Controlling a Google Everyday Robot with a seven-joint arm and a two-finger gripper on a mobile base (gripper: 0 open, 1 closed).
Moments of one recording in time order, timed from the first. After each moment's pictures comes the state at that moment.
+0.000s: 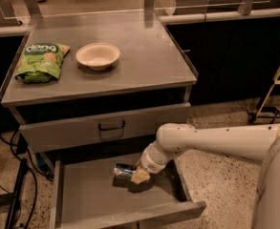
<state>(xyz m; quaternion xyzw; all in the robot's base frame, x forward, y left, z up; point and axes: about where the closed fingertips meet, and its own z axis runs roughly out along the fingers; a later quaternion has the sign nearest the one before) 0.511 0.002 0.491 -0.58 0.77 0.19 0.16</state>
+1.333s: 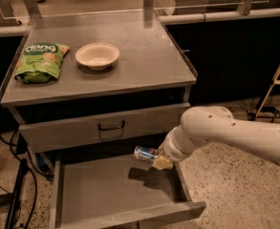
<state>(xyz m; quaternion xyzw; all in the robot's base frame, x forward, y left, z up) 0.510 -0.077 0.598 -0.56 0.80 0.10 0.18</state>
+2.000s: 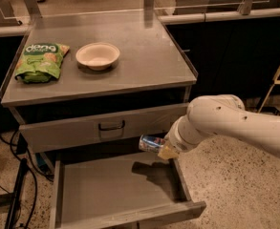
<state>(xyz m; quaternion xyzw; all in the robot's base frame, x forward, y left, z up) 0.525 -0.098 0.644 -0.55 0.81 0.06 0.21</state>
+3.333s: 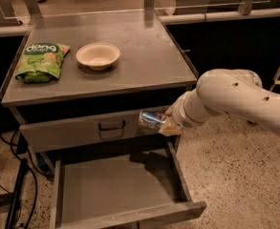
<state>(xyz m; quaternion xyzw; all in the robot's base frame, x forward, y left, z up) 0.557 -0.098 0.730 -0.57 0.78 0.03 0.27</state>
